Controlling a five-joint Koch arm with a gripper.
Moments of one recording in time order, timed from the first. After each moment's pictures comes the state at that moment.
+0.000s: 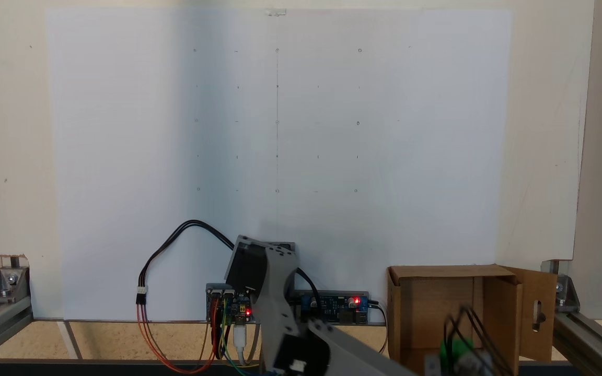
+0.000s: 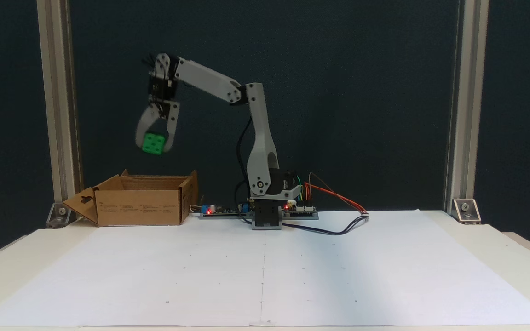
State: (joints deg) arm 111.0 78.2 54.4 66.5 -33.1
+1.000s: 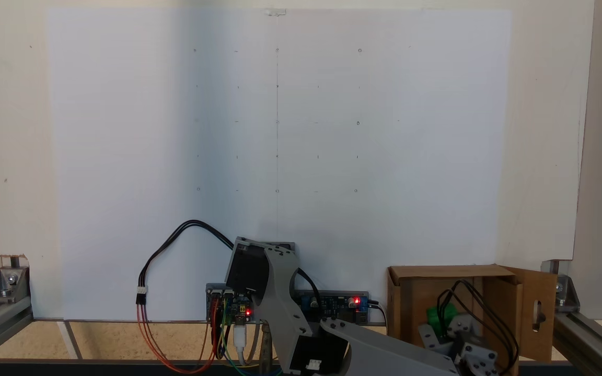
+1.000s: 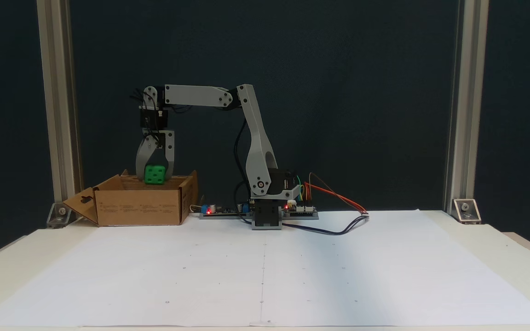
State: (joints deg) arm 105.3 74.5 70.3 58.9 -37.4
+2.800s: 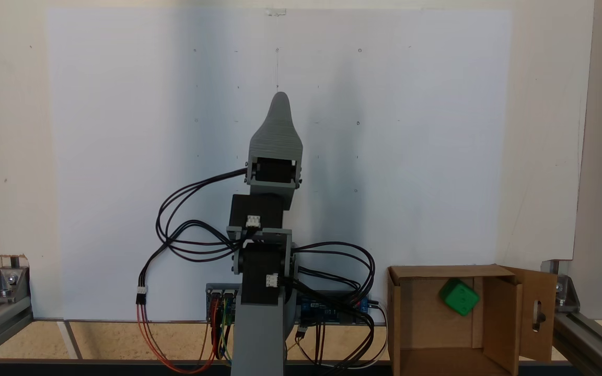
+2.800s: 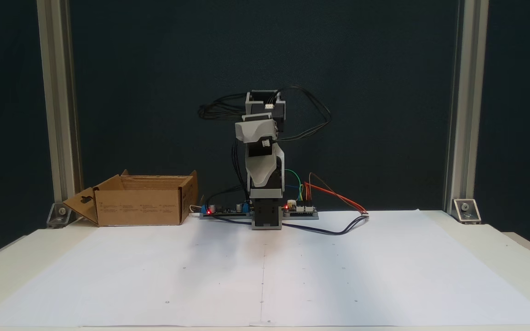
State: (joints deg) arm 3.0 129.5 126.8 3.2 5.4
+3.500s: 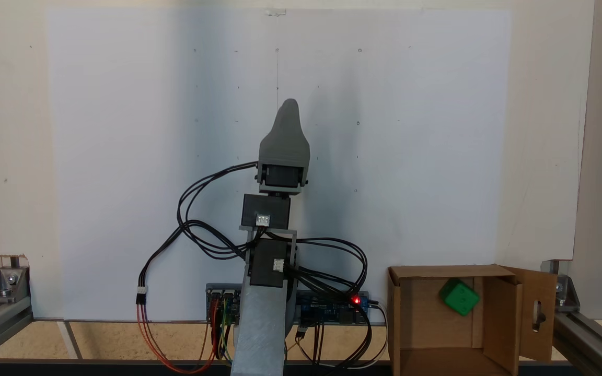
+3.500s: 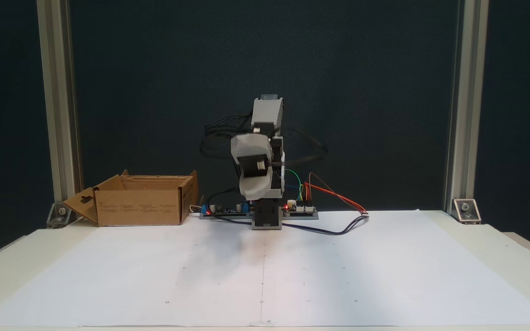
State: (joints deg) arm 4.0 129.5 154.8 -46.6 5.4
